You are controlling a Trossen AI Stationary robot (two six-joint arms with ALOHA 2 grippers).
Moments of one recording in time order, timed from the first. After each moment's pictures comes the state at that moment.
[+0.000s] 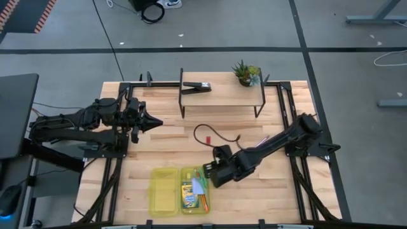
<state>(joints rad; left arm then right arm) 0.08 0.62 0.72 -0.22 0.09 -0.43 0.45 1.93 1.60 -0.93 0.38 1.76</state>
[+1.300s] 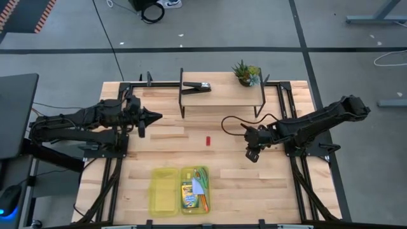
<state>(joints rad) 0.08 0.62 0.72 -0.34 -0.14 -0.48 0.19 1.17 0.65 -0.61 0.12 0.73</state>
